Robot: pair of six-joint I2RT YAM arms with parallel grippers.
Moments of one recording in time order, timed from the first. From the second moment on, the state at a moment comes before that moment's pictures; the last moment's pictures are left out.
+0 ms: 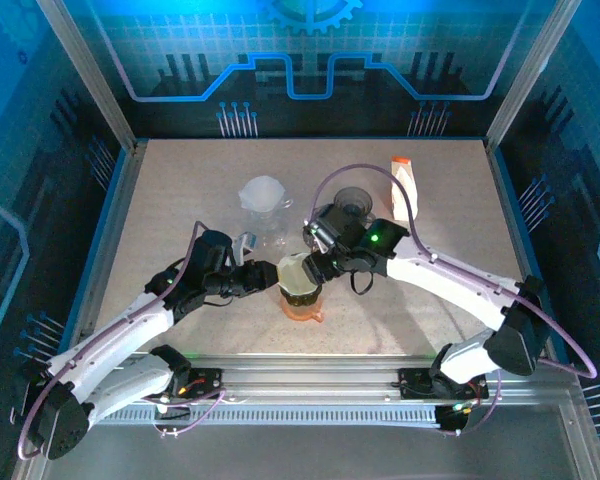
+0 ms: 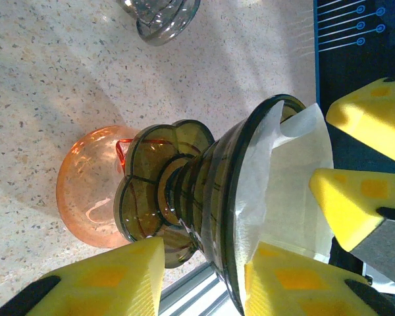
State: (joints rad) left arm -0.54 0.95 0.64 -0.38 0.44 -0.88; right arm 0.89 1.45 1.28 -0.92 0.10 0.33
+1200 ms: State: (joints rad) left arm -0.54 0.94 0.63 -0.38 0.43 -0.90; right arm 0.89 1.38 1.20 -0.90 0.07 0.34
